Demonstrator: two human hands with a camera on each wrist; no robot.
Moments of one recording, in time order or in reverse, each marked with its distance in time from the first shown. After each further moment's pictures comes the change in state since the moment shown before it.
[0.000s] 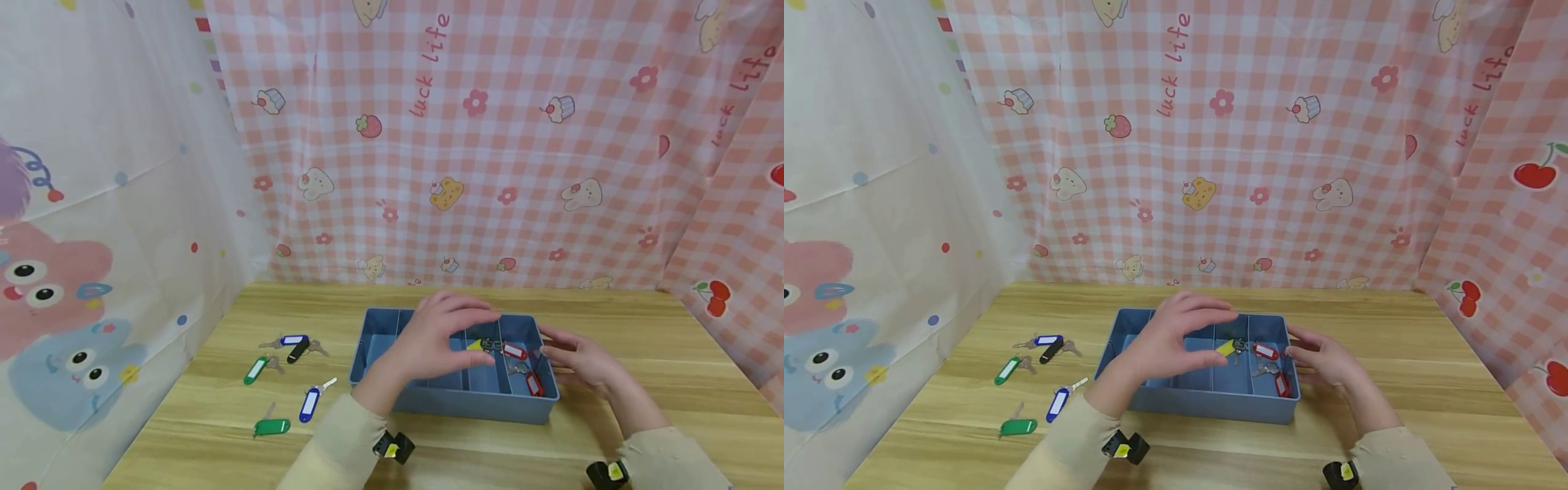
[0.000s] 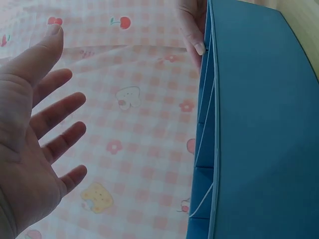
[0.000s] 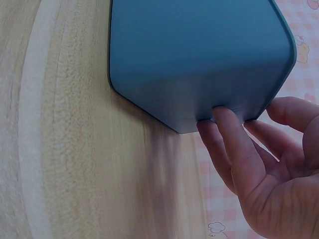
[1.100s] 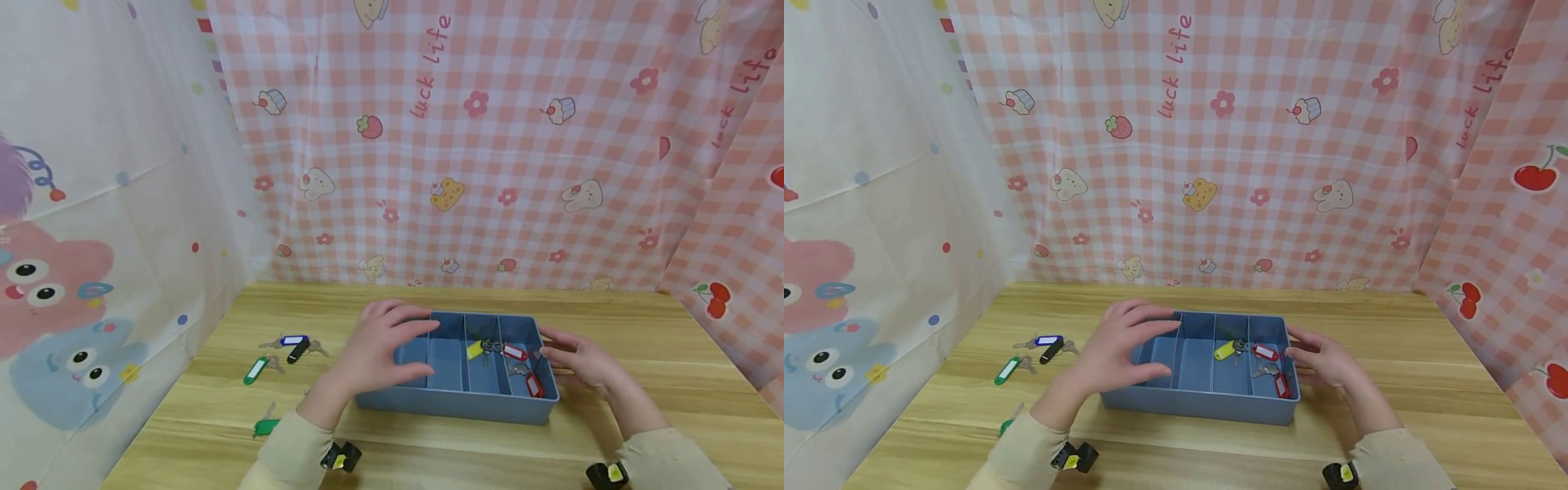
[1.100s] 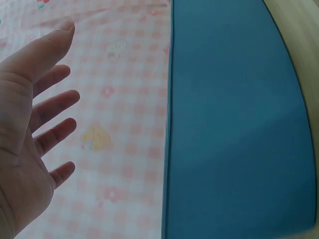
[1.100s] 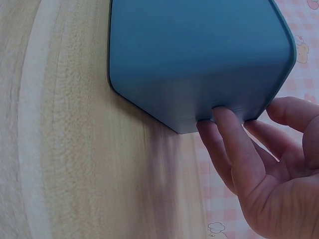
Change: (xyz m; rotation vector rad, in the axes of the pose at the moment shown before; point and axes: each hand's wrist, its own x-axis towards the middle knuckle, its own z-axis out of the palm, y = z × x) left_hand -0.062 -0.031 -0.030 0.276 0.067 0.045; right_hand -0.001 -0.001 0.001 -0.012 0.005 -0.010
